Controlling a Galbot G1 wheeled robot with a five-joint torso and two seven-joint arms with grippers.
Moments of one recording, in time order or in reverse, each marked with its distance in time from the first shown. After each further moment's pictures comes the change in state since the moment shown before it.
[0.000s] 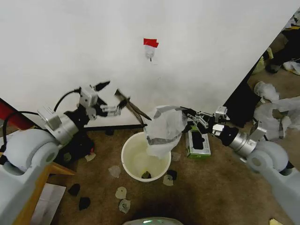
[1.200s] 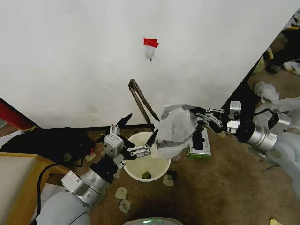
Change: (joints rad) left arm 0.347 -0.188 0.275 -0.308 0.090 -0.240 -0.472; right arm -0.034 -0.115 0.179 -0.011 0.004 -0.126 -0.245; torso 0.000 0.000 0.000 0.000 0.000
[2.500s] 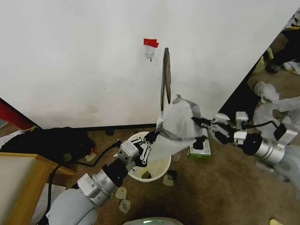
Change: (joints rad) left arm -0.029 -0.058 0.058 0.064 0.134 -0.047 0.164; right arm -0.110 -0.030 0.141 0.030 0.132 -0.032 -0.041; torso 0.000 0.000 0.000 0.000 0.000
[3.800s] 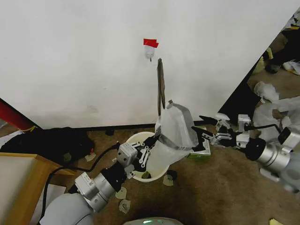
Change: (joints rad) left arm 0.014 0.004 -0.034 -0.065 -0.096 0.131 0.012; right arm -0.216 0.026 0.016 0.123 0.156 -0.091 0.221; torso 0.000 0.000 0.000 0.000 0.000
